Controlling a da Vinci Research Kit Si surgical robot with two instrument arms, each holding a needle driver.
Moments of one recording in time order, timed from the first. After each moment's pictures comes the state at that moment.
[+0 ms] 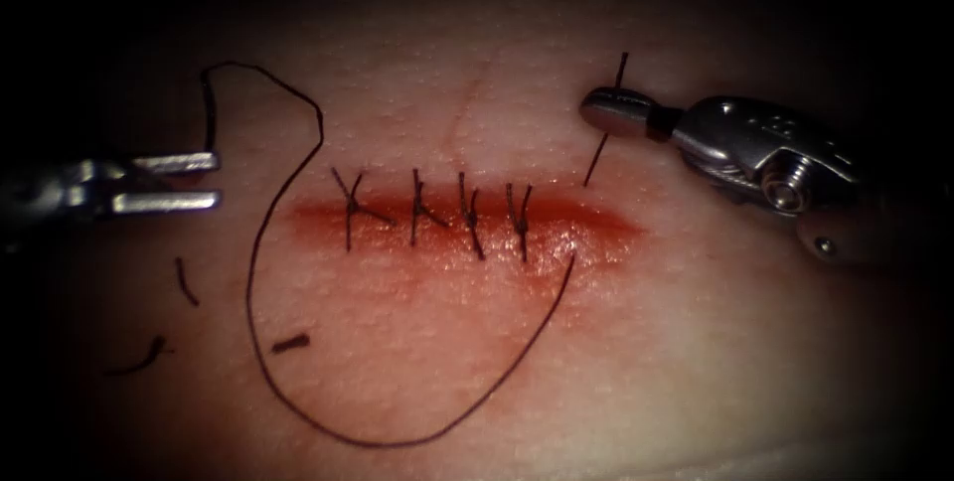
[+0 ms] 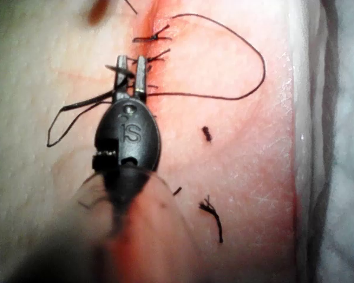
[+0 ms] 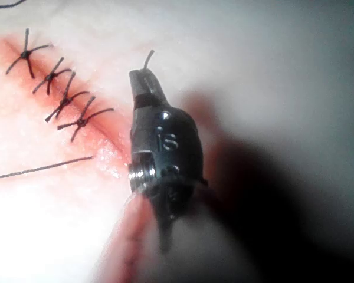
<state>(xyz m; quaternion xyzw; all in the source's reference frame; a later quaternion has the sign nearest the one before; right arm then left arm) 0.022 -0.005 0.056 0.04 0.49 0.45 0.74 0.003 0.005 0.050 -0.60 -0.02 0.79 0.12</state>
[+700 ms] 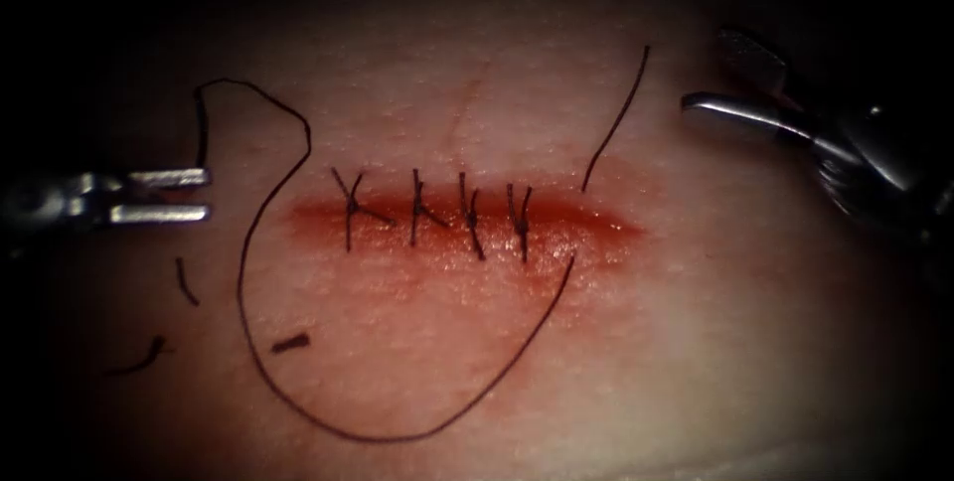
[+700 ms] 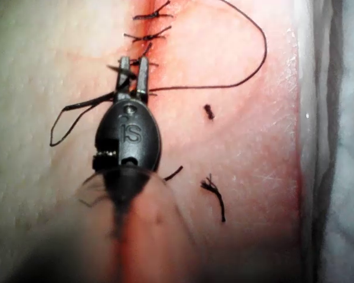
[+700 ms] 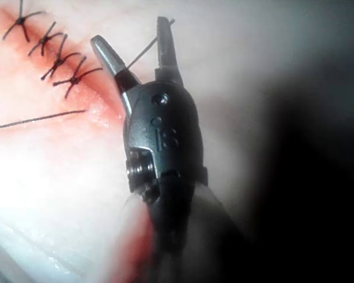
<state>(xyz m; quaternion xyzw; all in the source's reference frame) 0.014 -0.005 0.050 -0.01 0.54 0.48 0.69 0.004 0.005 0.053 -0.59 -0.04 0.80 0.11</state>
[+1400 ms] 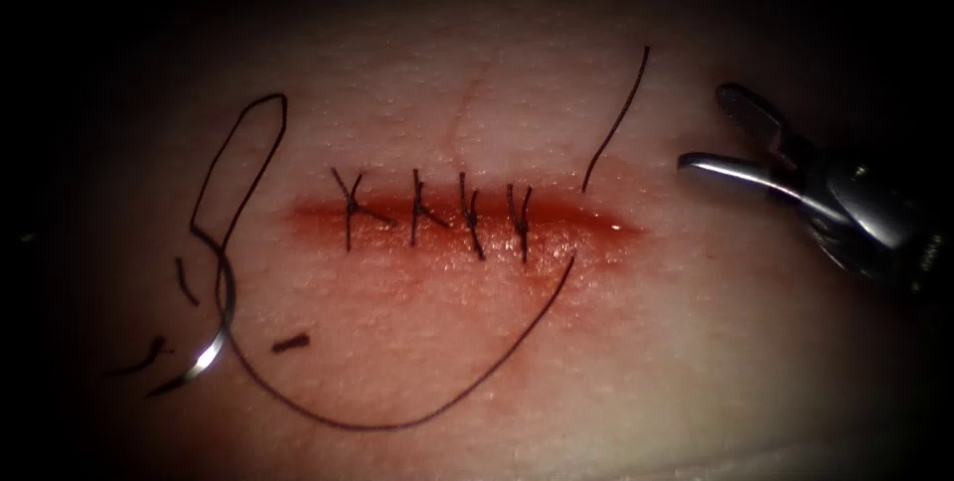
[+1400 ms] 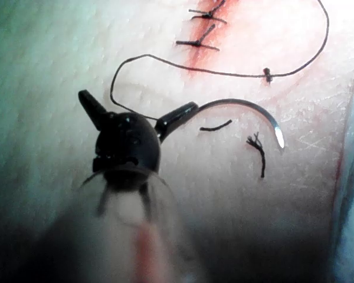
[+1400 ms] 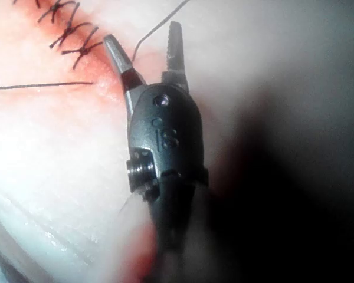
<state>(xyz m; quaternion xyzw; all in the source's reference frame) 0.016 -0.009 0.051 -0.03 0.53 0.45 0.72 0.014 0.009 0.055 -0.48 -0.05 0.86 0.19</state>
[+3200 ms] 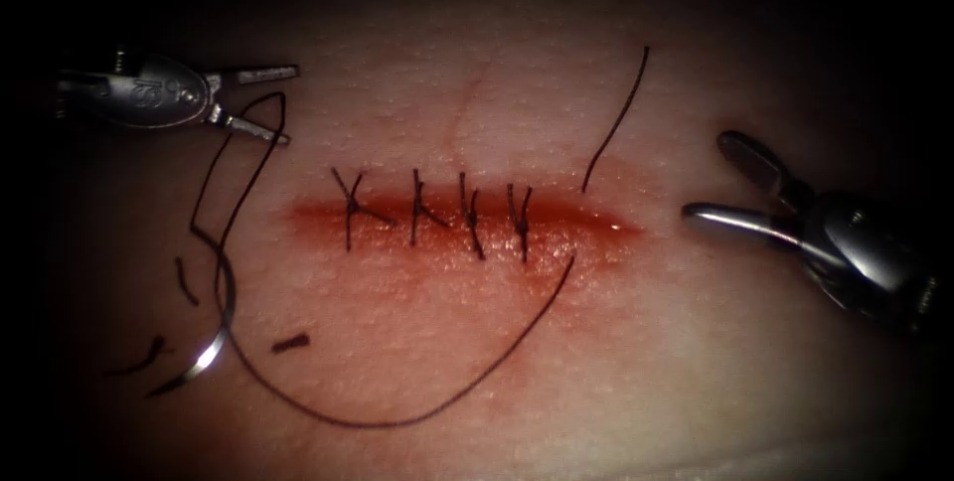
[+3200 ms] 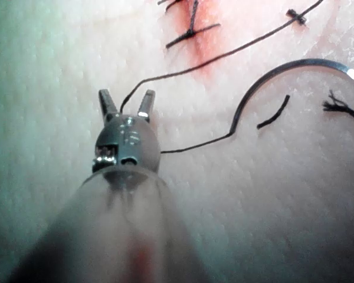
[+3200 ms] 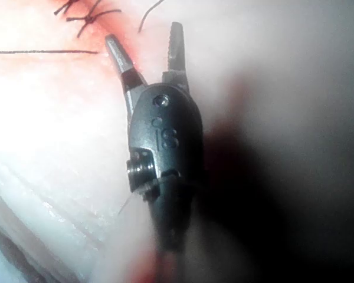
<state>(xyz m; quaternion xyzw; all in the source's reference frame) 0.015 -0.011 0.053 -0.03 0.53 0.44 0.72 0.003 0.012 0.071 -0.49 0.00 0.87 -0.06</state>
